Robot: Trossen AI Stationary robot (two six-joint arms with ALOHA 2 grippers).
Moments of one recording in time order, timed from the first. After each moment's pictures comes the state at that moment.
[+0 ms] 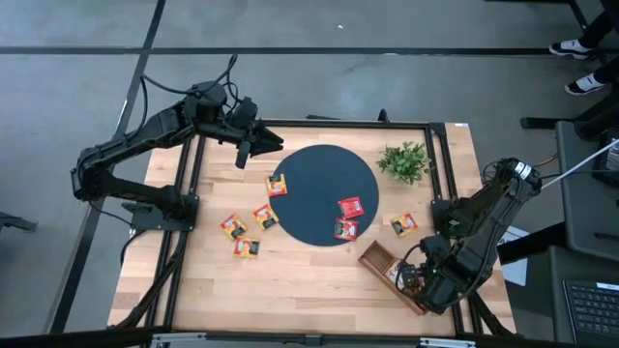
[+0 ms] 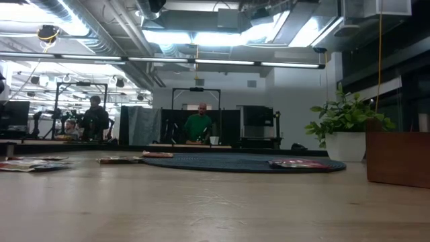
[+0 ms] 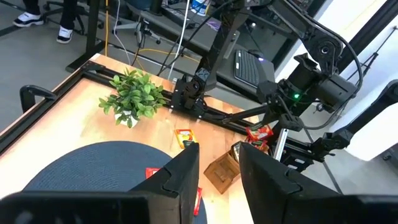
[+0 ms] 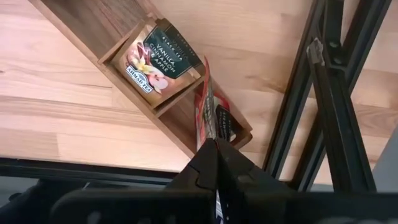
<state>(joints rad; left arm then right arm) 0.44 1.14 1.30 -0.46 0.49 -0.27 0.90 1.52 1.37 -1.40 -0.07 2.34</state>
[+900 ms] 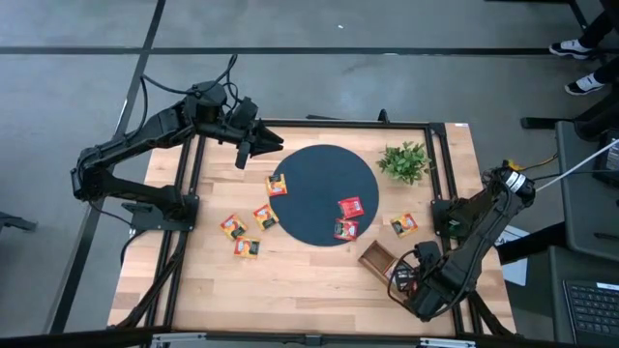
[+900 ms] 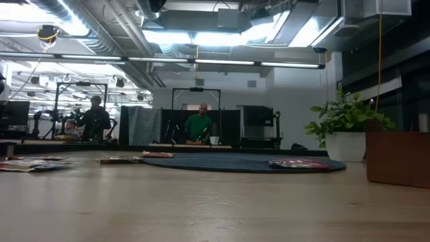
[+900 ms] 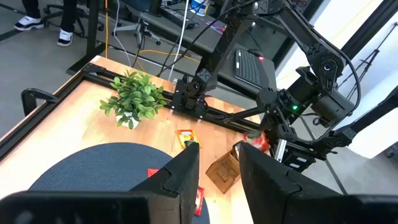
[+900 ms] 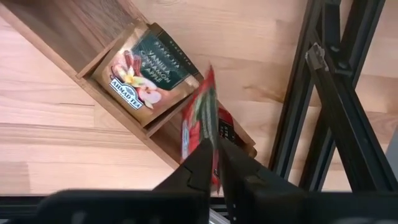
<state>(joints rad) 0.44 1.14 1.30 -0.46 0.49 -0.26 0.89 1.63 1.37 -1.41 -0.08 2.35</state>
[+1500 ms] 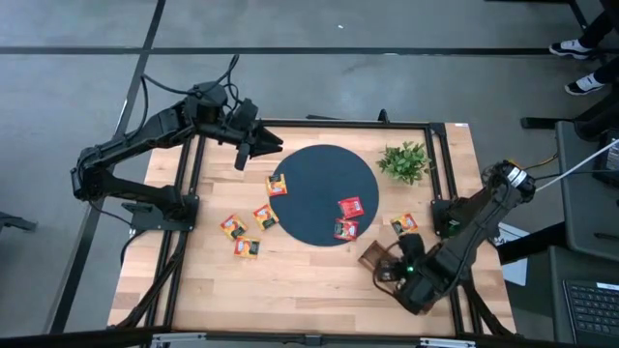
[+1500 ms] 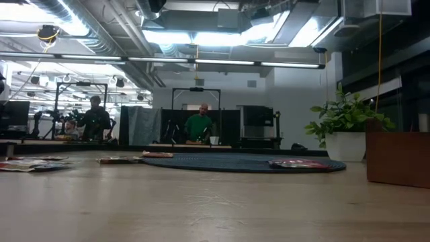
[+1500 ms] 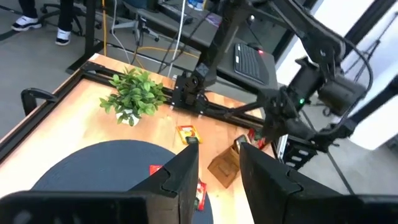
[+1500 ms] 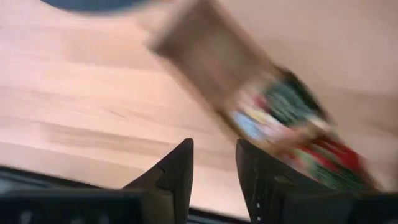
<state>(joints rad) 0.43 1.14 1.30 -0.48 0.50 -0.22 0.80 1.59 1.37 -1.22 0.25 2.30</state>
